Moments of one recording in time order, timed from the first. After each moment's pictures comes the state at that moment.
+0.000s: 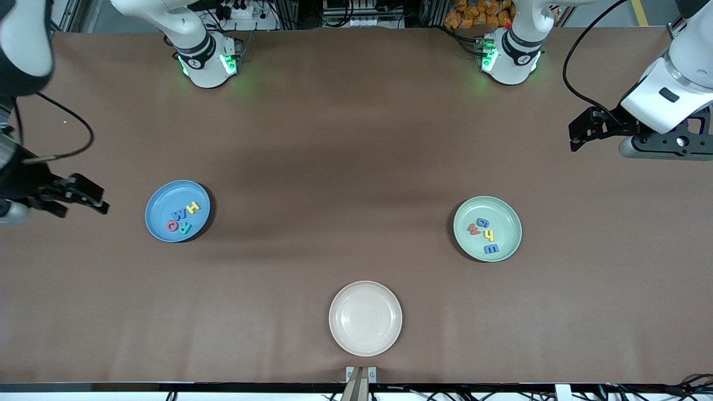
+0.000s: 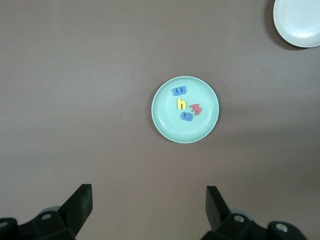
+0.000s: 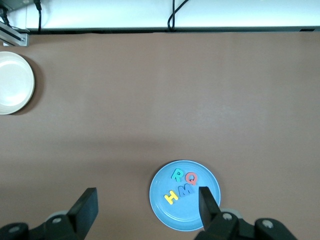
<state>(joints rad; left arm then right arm) -0.11 0.03 -0.09 -1.52 0.03 1.57 -0.10 0.35 0.19 -0.42 -1.45 0.18 1.78 -0.10</state>
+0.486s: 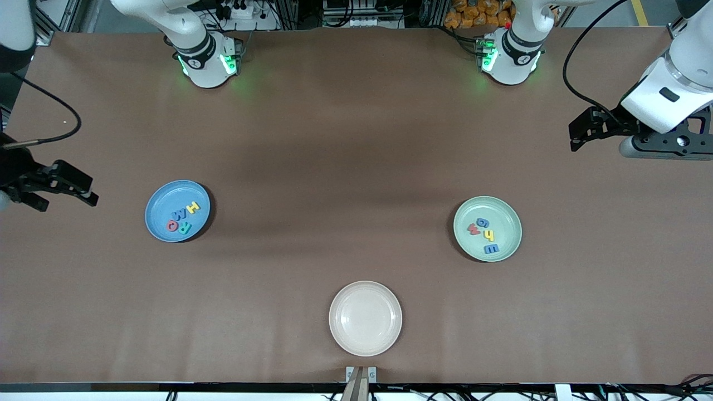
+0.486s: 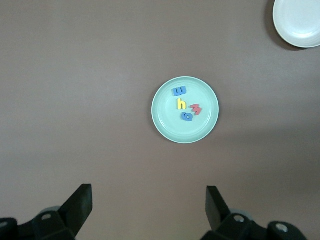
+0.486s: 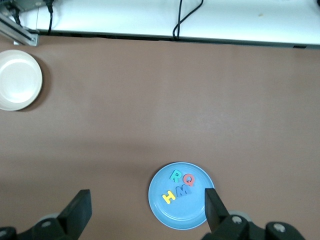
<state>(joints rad) -0.11 0.03 -0.09 -1.52 0.03 1.57 -0.10 0.34 0.19 -0.35 -1.38 0.11 1.74 -0.11</state>
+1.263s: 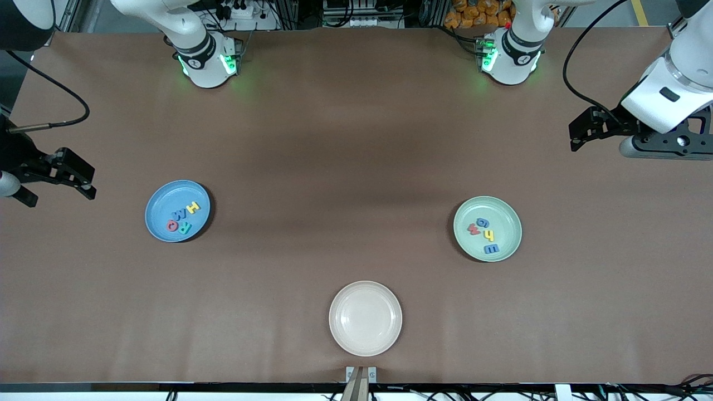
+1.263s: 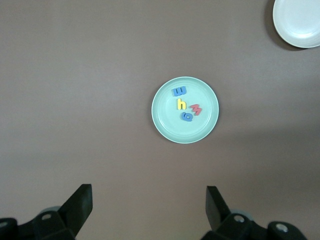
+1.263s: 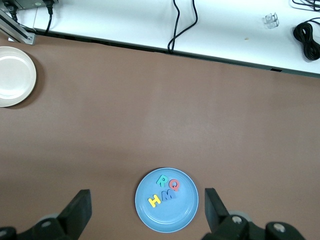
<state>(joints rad) -0.11 0.03 -0.09 -1.52 0.03 1.57 -0.10 0.34 0.18 -0.31 -1.33 0.04 1.72 -0.11</state>
